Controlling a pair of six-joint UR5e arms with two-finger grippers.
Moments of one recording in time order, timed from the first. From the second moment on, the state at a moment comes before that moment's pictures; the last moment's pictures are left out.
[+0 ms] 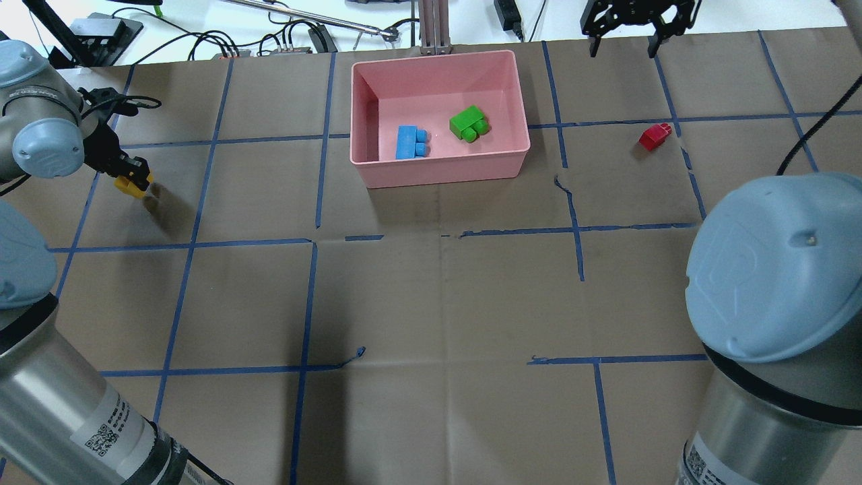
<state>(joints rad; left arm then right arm) -1.10 -2.22 -1.45 -1.00 1.62 0.76 1.44 -0.92 0.93 -1.56 -1.56 -0.09</state>
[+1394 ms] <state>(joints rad) -1.70 -2.25 -1.22 -1.03 1.39 -0.26 1.31 -0.71 0.95 -1.73 -1.56 0.45</state>
